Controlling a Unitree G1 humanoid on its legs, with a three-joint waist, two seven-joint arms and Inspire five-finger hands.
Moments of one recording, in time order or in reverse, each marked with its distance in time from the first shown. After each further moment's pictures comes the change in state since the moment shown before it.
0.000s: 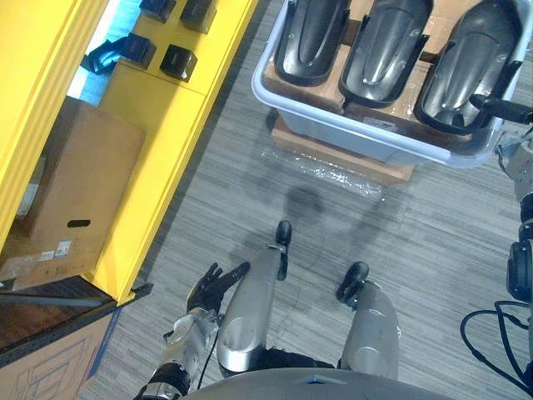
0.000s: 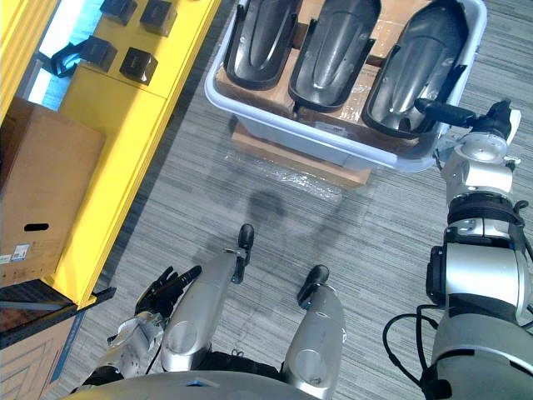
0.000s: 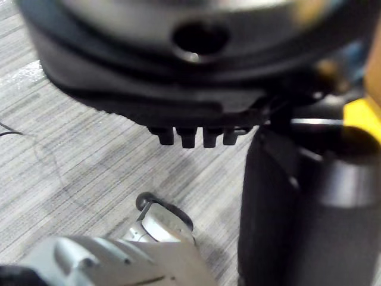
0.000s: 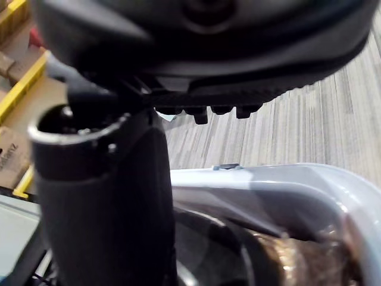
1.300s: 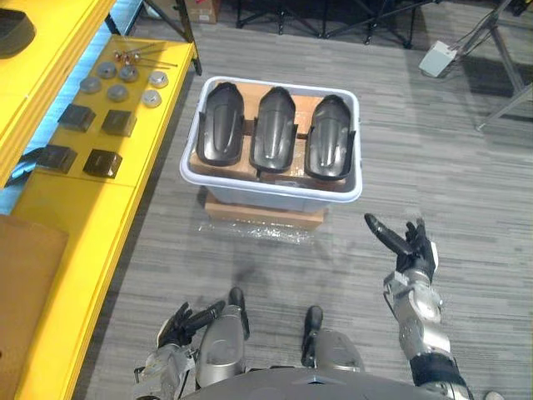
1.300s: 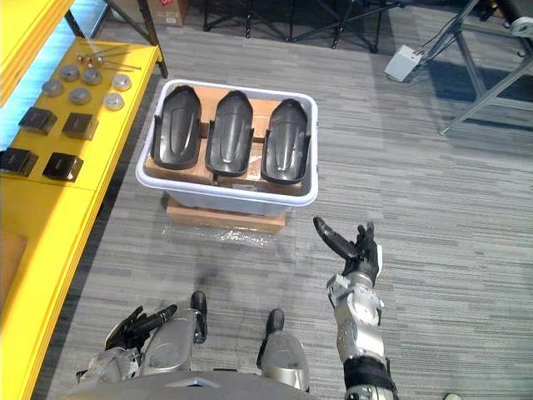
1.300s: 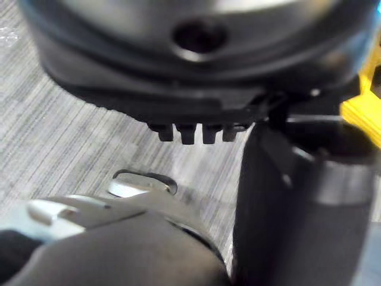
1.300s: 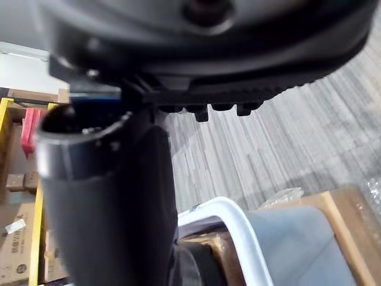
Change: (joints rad) left arm 0.136 0.059 0.136 -0.047 0.222 0.094 0.035; right arm 0.908 0.667 -0.193 -0.627 0.100 -0.430 0.126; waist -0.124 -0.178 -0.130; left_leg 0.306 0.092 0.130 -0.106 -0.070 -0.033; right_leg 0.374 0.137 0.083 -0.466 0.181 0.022
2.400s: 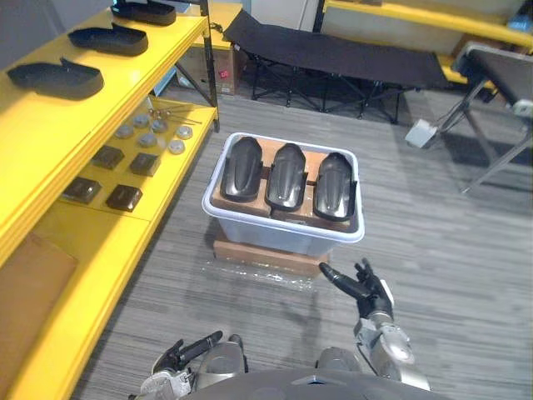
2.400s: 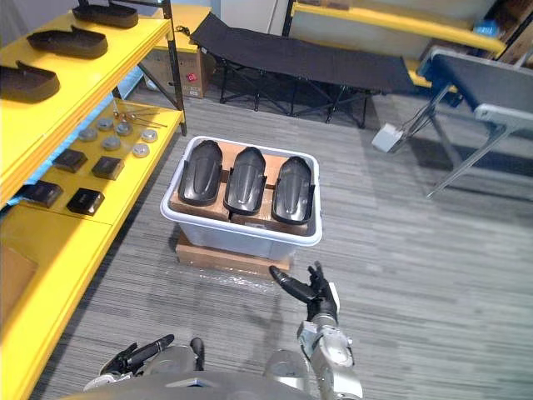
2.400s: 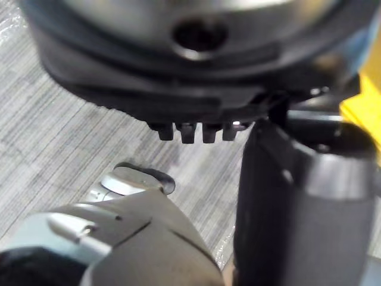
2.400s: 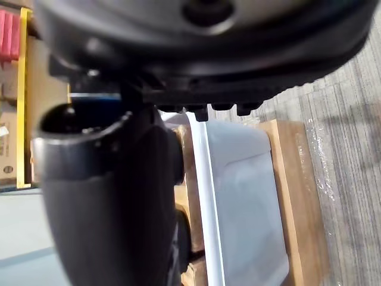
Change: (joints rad) left arm 0.032 0.027 0.022 0.132 -0.034 0.107 0.034; right arm 0.293 0.136 0.238 0.020 -0.137 0.038 0.141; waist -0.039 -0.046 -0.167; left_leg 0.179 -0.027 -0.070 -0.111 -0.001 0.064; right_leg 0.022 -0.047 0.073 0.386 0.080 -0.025
